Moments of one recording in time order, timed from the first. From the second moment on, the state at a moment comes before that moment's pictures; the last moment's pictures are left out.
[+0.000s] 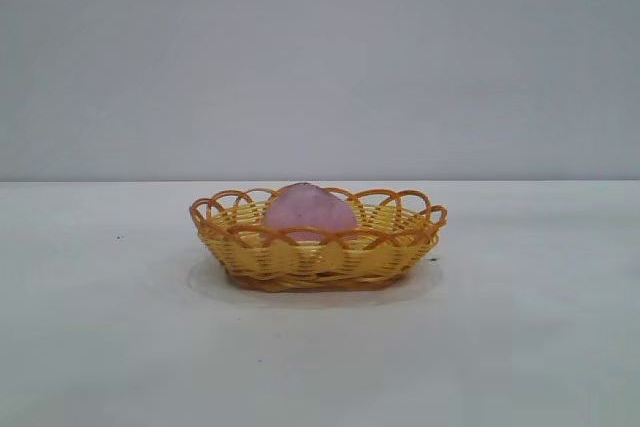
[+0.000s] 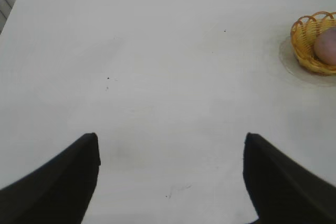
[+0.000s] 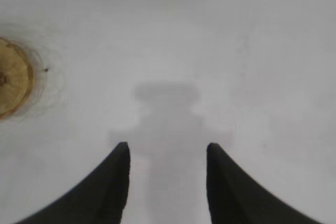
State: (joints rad) left arm 0.07 -0.02 -0.48 -0.09 1.12 0.09; right arm 0.17 0.83 -0.95 -0.01 1.22 0.04
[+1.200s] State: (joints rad) left arm 0.07 -0.02 -0.48 -0.09 1.12 0.09; right arm 0.17 -0.02 -0.49 0.03 1.15 0.01
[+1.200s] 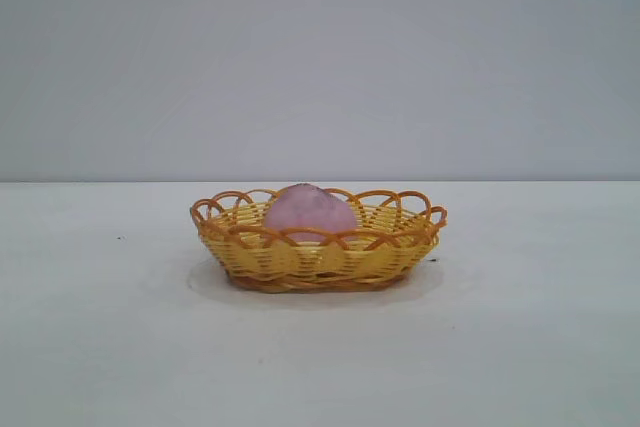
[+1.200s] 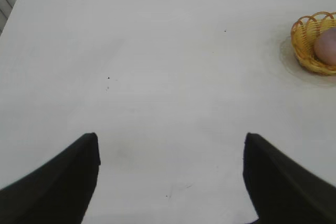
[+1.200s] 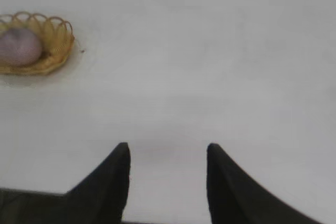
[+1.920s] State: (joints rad) left arm 0.07 -0.02 -0.48 -0.09 1.12 0.09; right arm 0.17 -0.02 -0.49 0.03 1.14 0.01
